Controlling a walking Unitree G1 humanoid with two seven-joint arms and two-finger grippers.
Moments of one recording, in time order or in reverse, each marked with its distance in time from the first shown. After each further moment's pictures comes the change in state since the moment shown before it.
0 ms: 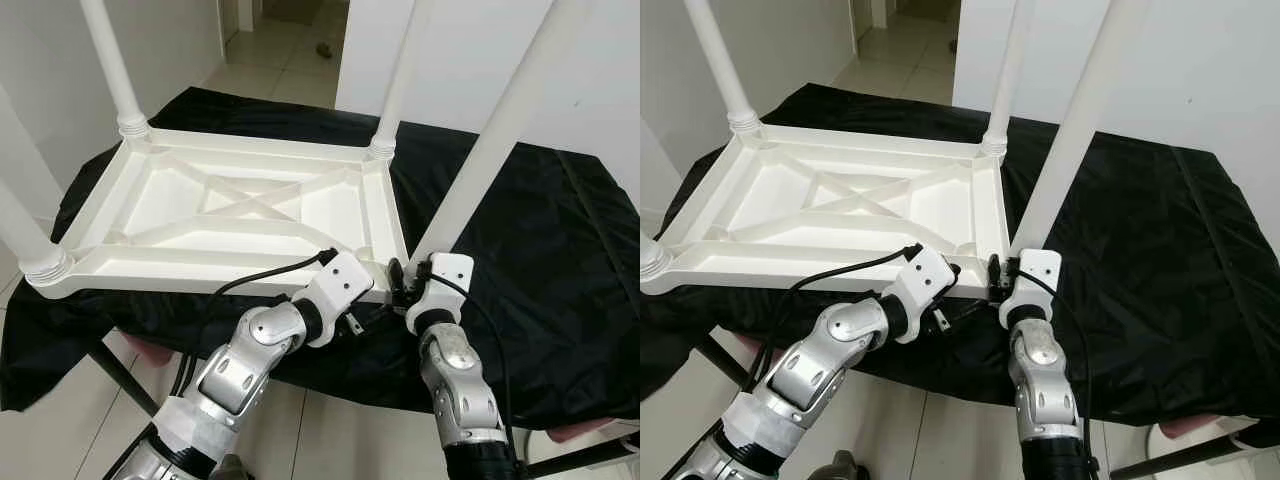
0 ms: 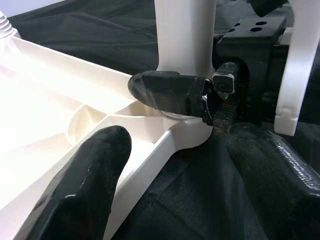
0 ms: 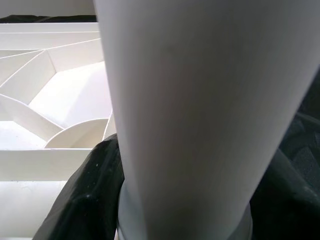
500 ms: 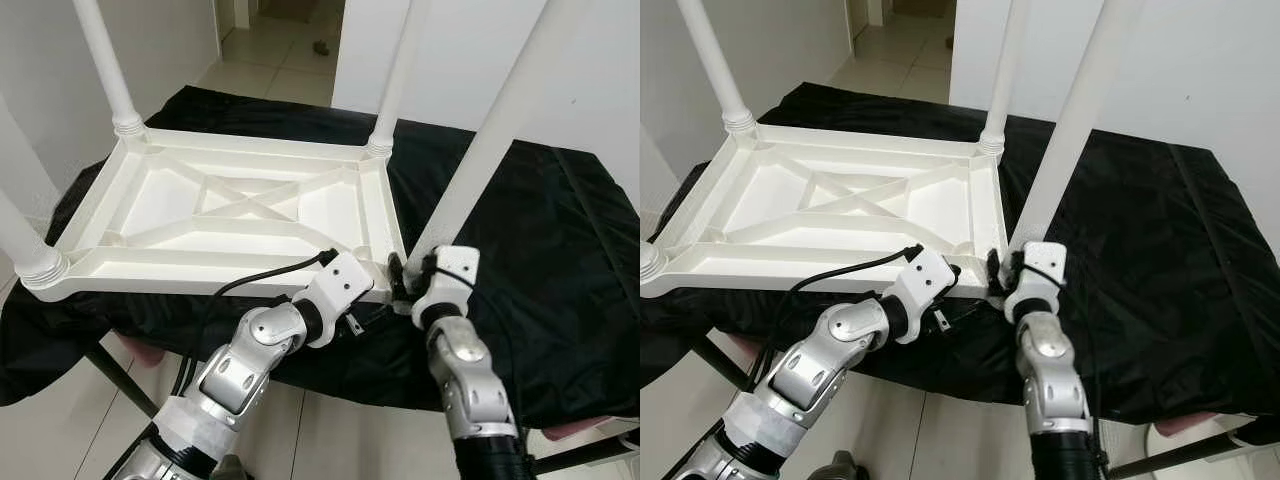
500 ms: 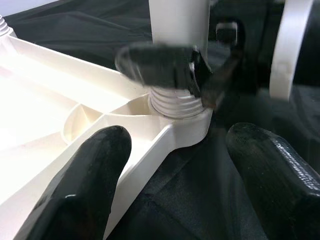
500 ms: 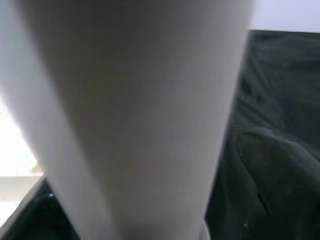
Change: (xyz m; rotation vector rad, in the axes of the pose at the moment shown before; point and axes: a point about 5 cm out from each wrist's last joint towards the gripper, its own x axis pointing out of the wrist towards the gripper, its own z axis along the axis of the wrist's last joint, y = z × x) left arm 0.001 0.000 -0.002 -0.004 0.005 -0.002; right arm 0.010 -0.013 0.014 -0.010 -0.024 0.061
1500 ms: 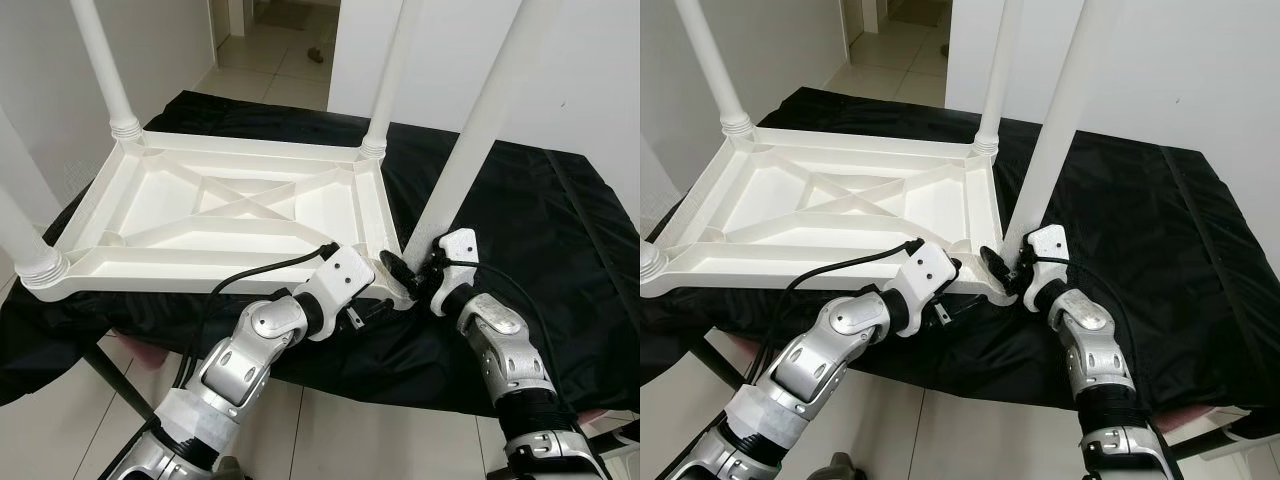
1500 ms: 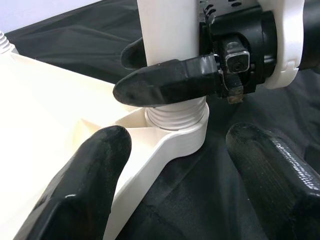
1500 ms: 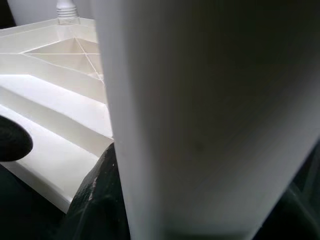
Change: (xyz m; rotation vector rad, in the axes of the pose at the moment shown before) left arm 0.004 0.005 0.005 0.025 -0.011 0.005; right arm 0.023 -0.019 -0.008 -0.117 0.015 0.555
